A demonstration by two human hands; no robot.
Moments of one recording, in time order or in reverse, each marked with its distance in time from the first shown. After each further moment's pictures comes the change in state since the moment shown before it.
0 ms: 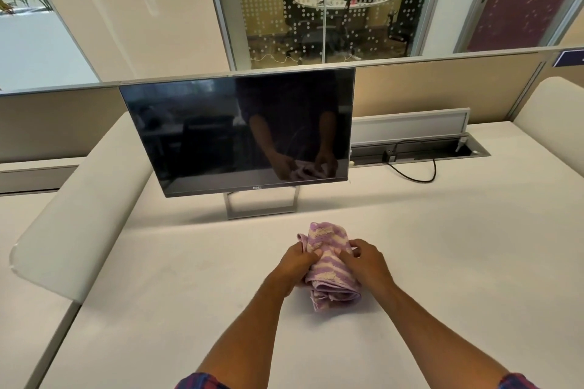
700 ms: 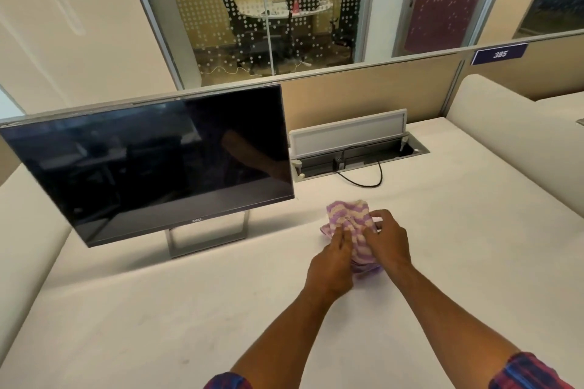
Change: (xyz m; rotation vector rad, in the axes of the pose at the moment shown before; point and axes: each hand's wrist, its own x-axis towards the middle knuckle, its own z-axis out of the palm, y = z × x) left_hand 0.046 0.047 0.158 1.193 -0.057 0.621; right_hand 0.052 0.036 -0.129 0.064 0.423 0.042
